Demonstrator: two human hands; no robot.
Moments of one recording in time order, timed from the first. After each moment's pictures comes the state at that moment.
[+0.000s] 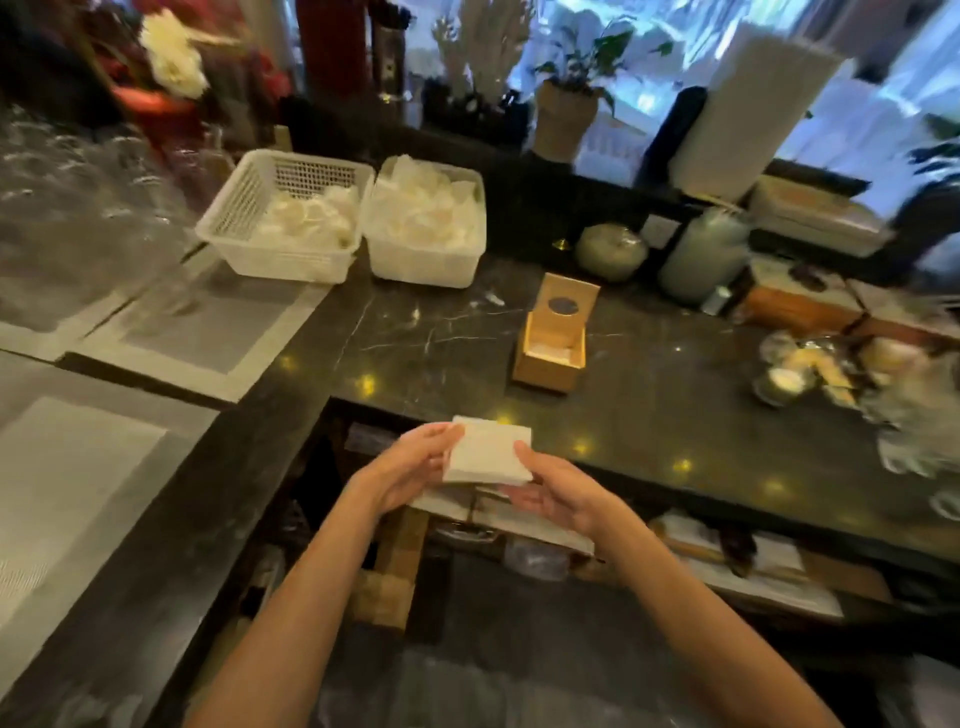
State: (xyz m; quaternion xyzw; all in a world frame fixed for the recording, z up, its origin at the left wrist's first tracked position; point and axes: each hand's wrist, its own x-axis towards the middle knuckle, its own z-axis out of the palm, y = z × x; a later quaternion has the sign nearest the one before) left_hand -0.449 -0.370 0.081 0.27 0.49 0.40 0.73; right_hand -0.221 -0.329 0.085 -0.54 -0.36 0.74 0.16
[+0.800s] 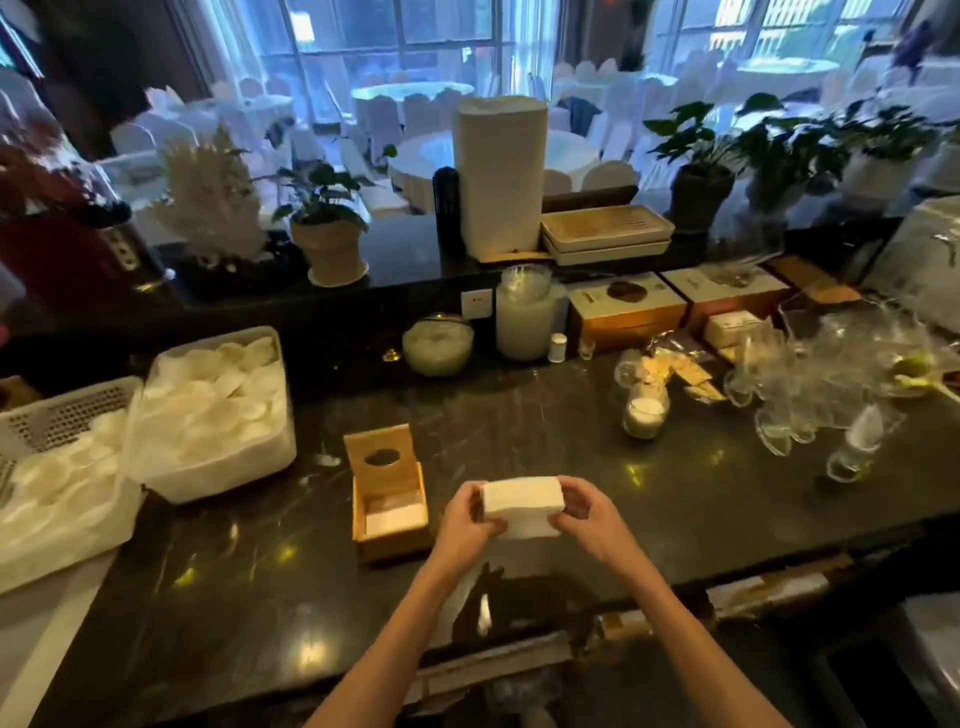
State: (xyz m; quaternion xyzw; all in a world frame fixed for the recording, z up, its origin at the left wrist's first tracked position) left_hand -0.179 -0.140 0.113 0.55 0.54 0.32 0.55; right_hand 0.023 -0.170 0.114 -0.61 -0.50 0.47 0.39
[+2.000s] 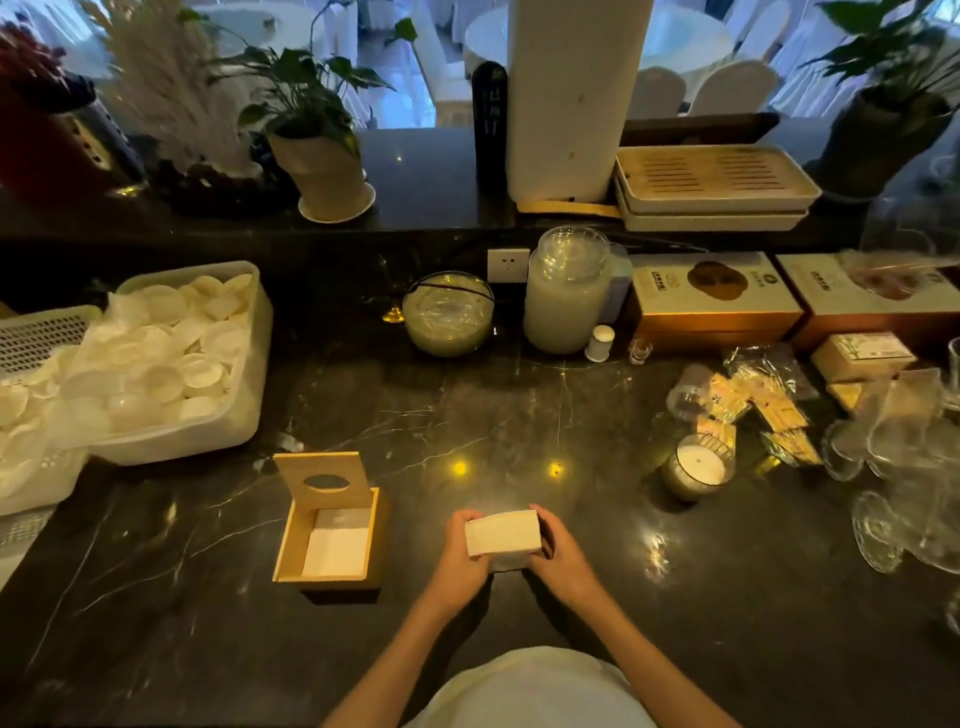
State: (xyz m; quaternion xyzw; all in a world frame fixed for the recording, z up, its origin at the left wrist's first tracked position) left_hand -0.108 -0.027 -0.026 0.52 0.62 0.28 0.52; right_hand 0.071 -0.015 -0.036 -0.60 -0.49 0.58 0.26
